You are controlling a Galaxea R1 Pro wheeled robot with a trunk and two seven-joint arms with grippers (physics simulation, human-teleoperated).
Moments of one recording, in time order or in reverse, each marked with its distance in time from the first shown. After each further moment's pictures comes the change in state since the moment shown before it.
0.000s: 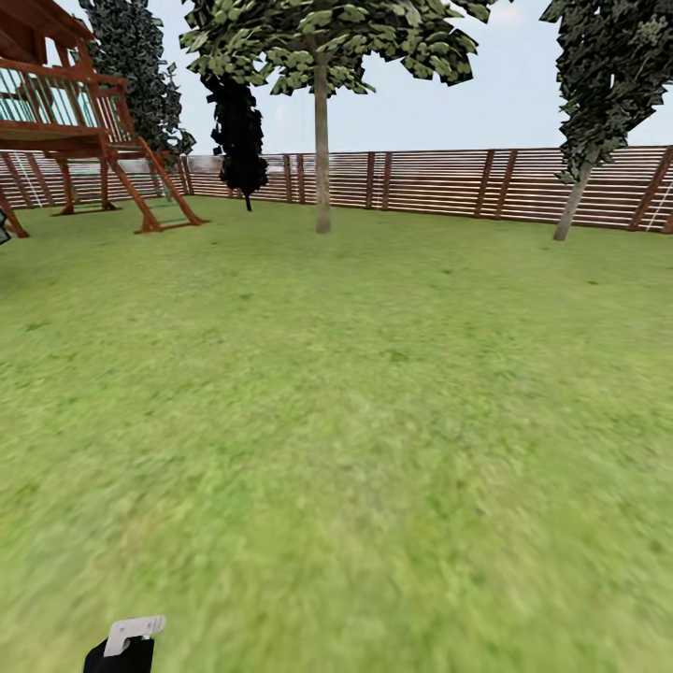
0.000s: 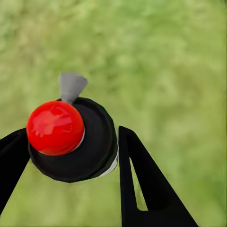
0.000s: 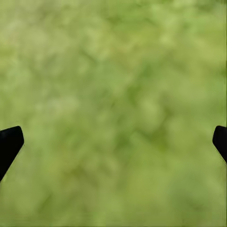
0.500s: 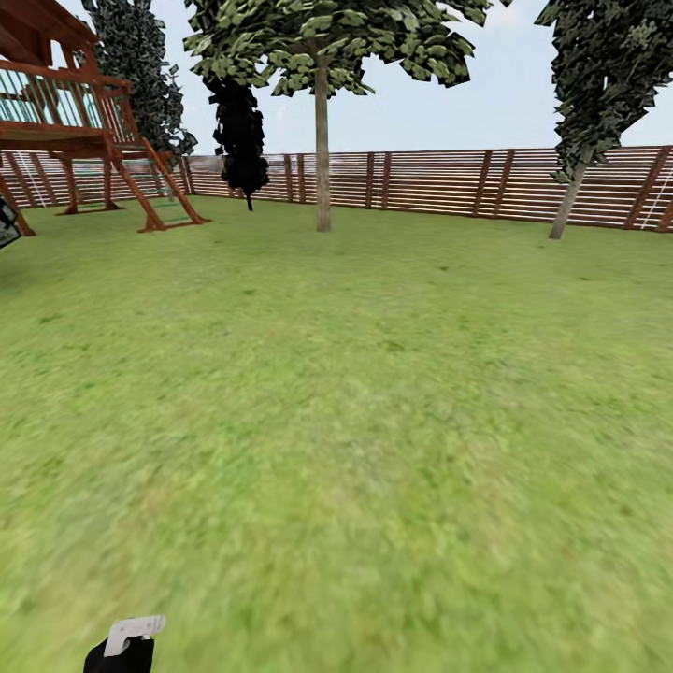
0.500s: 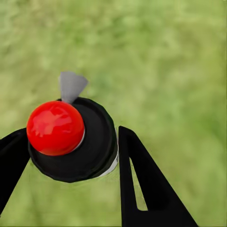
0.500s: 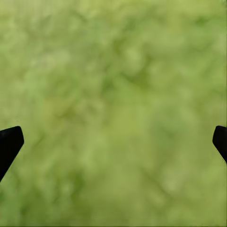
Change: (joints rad) left arm 0.000 0.000 0.000 0.000 0.000 0.000 0.000; right arm 0.000 0.000 0.000 0.000 0.000 0.000 0.000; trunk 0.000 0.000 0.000
